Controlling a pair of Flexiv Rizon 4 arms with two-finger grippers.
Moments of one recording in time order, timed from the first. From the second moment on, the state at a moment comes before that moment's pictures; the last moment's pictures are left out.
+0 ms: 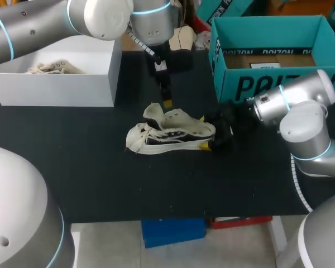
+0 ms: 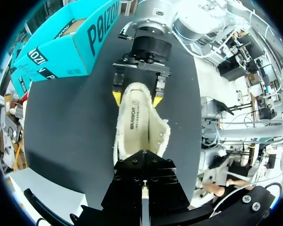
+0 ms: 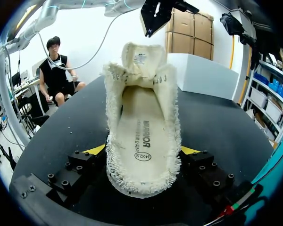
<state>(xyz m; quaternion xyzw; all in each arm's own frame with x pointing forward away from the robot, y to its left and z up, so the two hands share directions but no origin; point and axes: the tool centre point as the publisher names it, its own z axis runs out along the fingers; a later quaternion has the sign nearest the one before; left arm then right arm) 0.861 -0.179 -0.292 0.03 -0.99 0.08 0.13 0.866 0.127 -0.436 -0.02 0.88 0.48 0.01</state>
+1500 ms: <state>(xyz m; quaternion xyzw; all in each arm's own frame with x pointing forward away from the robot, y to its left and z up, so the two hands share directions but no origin) 0.861 -0.202 -0.334 -0.06 -0.98 0.10 0.14 0.866 0.127 -0.436 -0.02 0.88 0.48 0.01</state>
